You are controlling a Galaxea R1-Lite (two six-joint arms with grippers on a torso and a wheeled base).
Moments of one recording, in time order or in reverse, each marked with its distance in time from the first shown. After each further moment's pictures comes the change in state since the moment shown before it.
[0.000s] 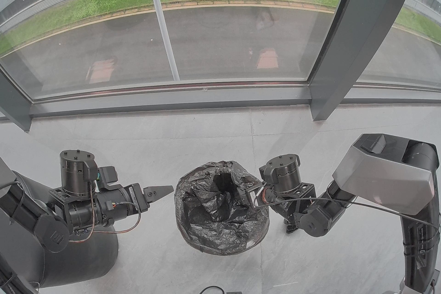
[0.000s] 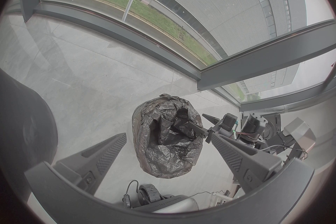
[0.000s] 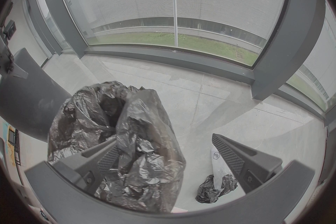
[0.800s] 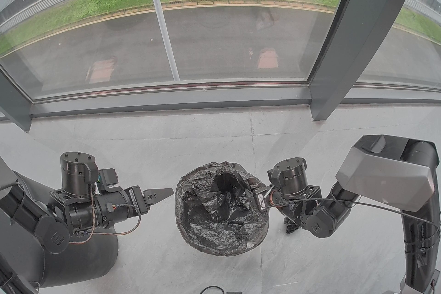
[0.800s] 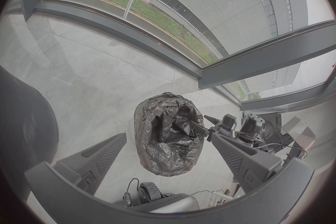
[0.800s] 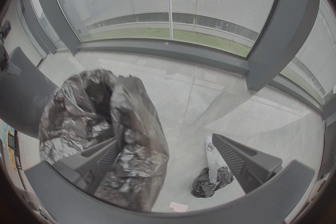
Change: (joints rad) left arm 0.000 0.005 0.010 0.001 0.000 0.000; right arm -0.032 0.009 0.052 -0.028 0.001 0.021
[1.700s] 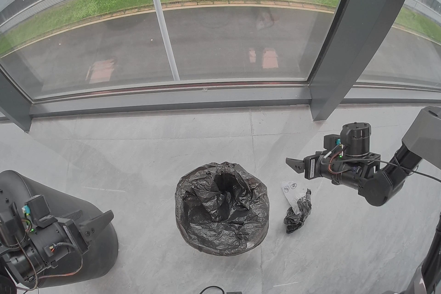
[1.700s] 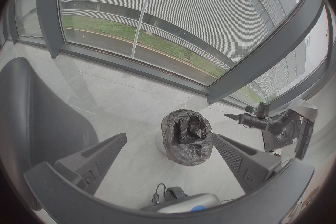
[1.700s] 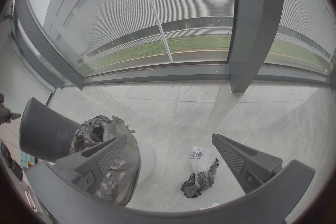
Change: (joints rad) left arm -0.002 -0.656 0.291 0.216 0.260 0.133; right arm -0.281 -0.291 0.183 0.002 0.347 0.082
